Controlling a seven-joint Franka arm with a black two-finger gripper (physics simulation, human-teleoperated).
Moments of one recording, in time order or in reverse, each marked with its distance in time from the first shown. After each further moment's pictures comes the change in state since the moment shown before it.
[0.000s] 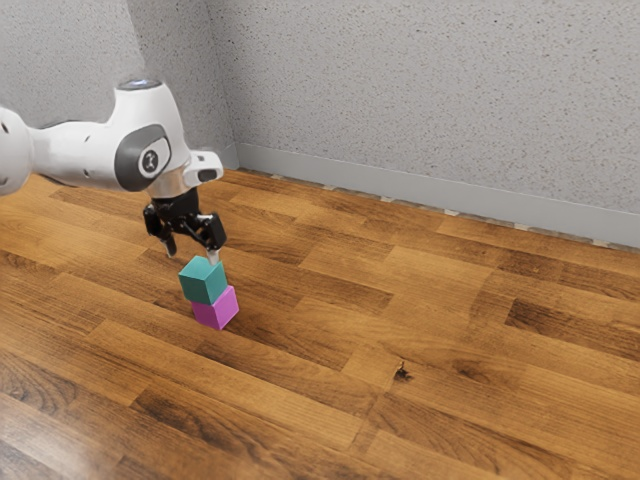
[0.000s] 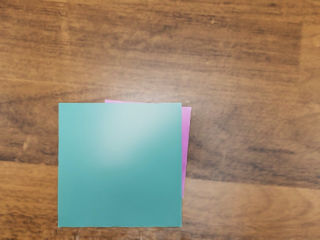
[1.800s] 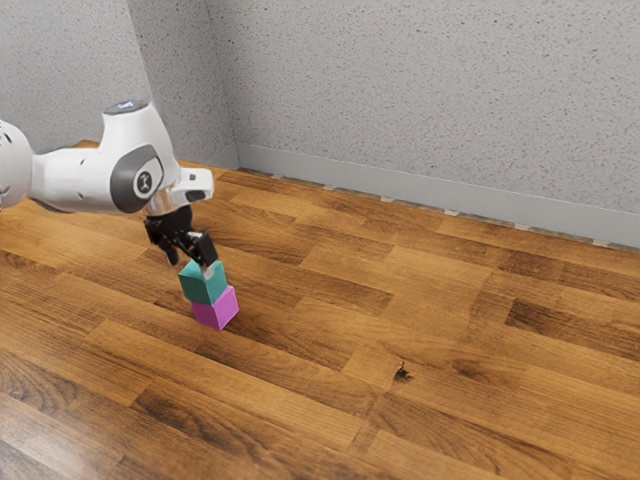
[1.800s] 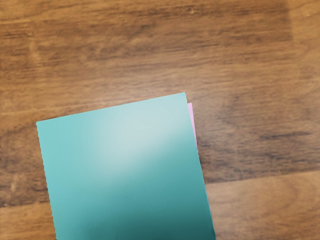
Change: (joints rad) arm 0.003 0.010 0.030 -0.080 -0.064 0.136 0.298
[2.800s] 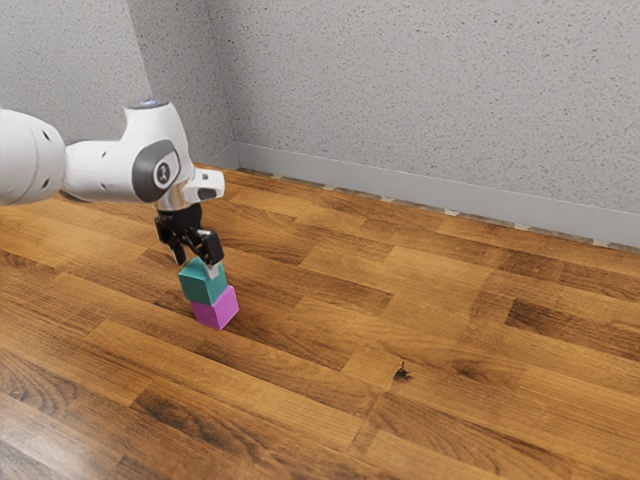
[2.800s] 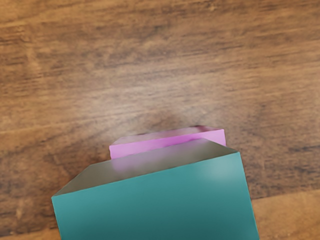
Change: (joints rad) arm -0.001 0.156 0.021 0.187 -0.013 -0.124 0.043
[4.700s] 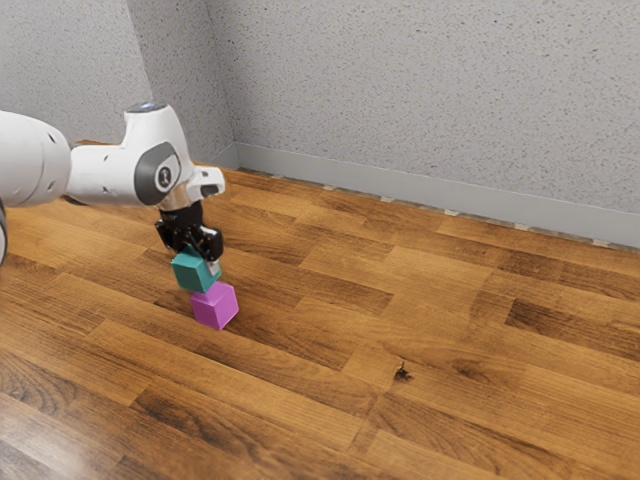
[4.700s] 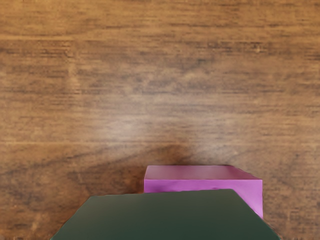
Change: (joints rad) arm -0.002 0.016 0.028 0.013 0.000 0.059 -0.136
